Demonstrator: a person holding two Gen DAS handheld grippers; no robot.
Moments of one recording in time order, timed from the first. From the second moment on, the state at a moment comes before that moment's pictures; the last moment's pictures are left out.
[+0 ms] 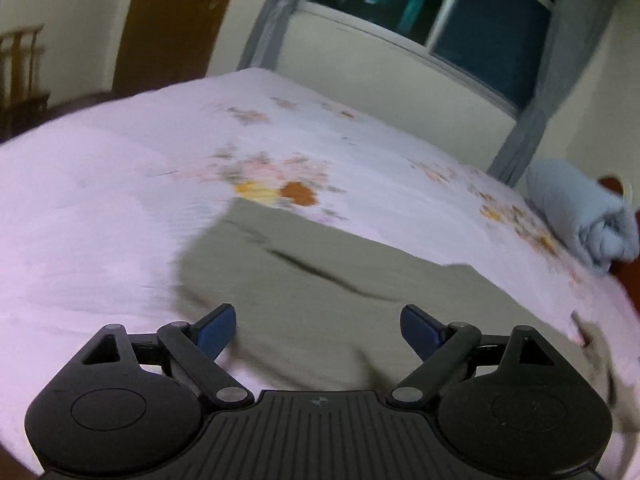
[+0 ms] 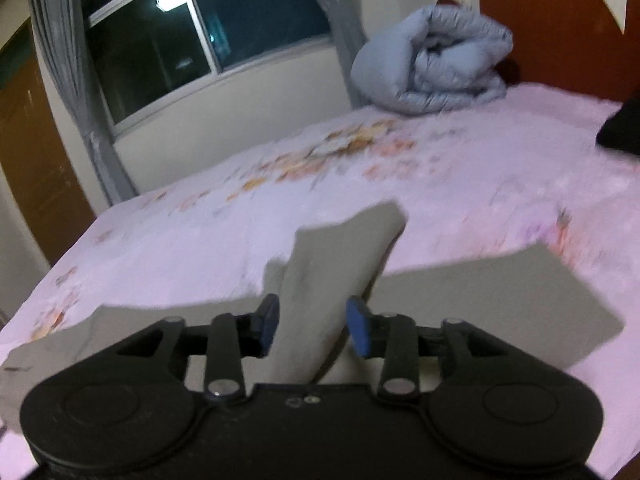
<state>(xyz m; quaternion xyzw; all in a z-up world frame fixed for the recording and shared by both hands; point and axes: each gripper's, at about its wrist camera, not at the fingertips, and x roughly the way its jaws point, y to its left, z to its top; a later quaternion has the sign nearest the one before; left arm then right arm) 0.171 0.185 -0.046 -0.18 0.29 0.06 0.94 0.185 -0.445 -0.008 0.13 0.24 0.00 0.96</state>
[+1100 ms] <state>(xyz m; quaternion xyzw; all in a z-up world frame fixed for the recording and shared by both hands) 0.244 0.082 -0.100 -0.07 0.34 0.12 0.93 0.318 -0.406 -0.011 -0.07 0.31 -0.03 0.95</state>
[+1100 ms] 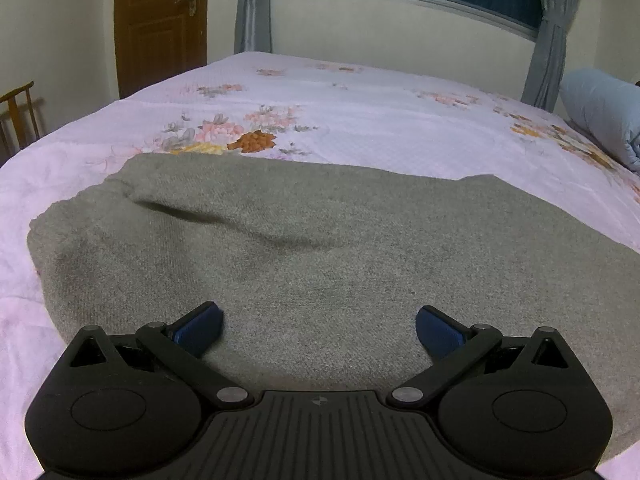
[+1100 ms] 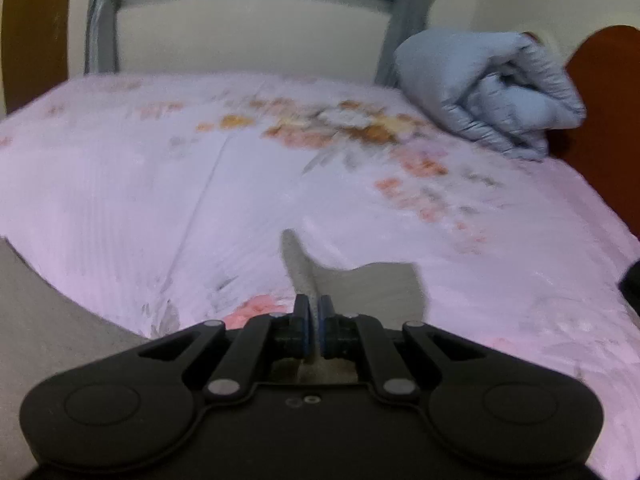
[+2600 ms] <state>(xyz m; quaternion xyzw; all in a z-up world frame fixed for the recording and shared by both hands) 0.246 0.102 -0.092 -0.03 0.39 0.01 0.92 0.129 -0.605 -0.094 0.50 0.20 -0.09 0.84</state>
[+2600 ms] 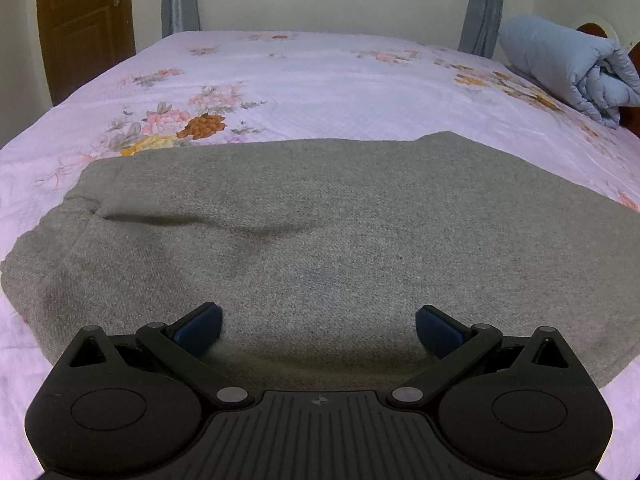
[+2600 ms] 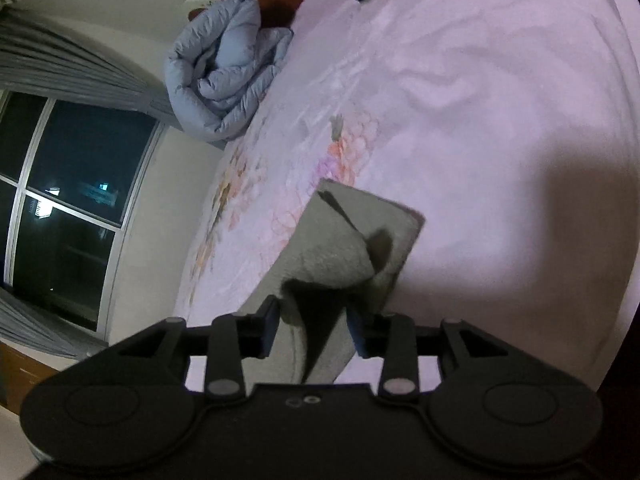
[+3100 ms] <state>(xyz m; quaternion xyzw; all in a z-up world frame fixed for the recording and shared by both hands) 0.242 0.101 -0.092 -0.03 0.39 0.01 0.92 0.150 -0.605 -0.094 0.44 0.24 -0.11 0.86</state>
